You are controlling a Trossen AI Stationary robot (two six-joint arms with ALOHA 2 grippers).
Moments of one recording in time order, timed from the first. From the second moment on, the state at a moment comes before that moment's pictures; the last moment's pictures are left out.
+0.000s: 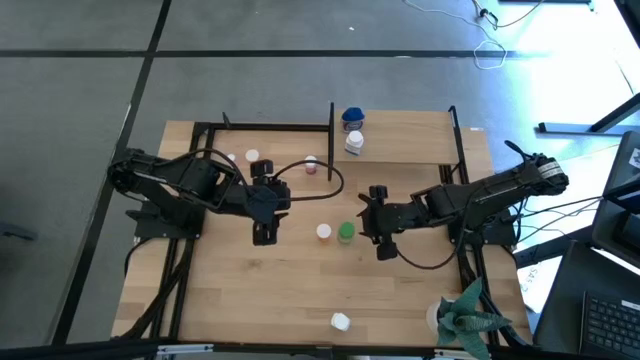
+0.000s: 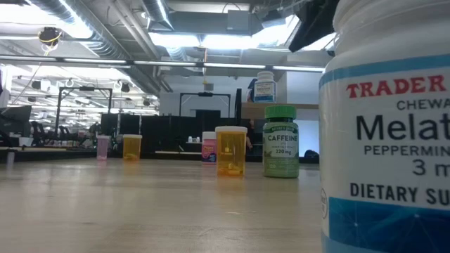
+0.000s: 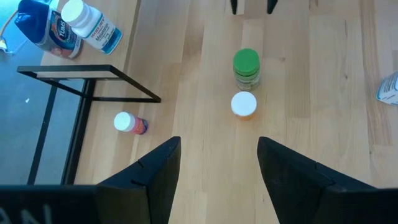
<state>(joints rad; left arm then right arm) -0.31 1.53 1.85 -1.23 -0.48 -0.21 0.29 1.37 1.10 -0.60 0.26 -0.01</state>
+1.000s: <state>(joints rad) -0.31 1.53 1.85 -1.23 -0.48 -0.23 0.24 1.51 1.10 -0.58 0.15 -0.09</state>
